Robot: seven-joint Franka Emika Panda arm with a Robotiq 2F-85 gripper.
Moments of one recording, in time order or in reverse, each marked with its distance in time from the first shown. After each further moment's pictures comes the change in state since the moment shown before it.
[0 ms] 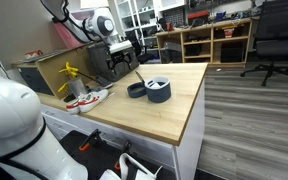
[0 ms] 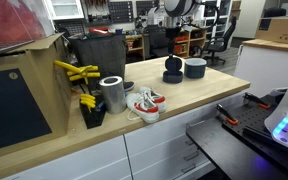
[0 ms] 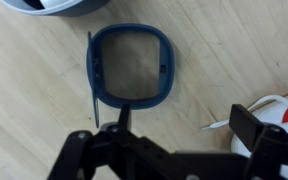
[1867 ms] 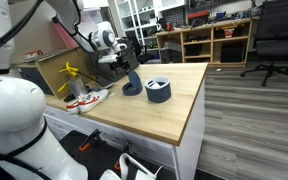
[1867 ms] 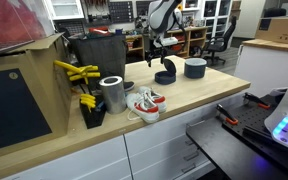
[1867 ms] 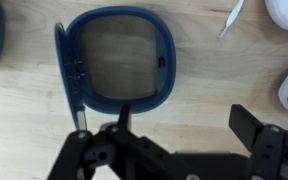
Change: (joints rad) arm 0.138 0.262 -0.054 0.219 -0.028 0.116 0.914
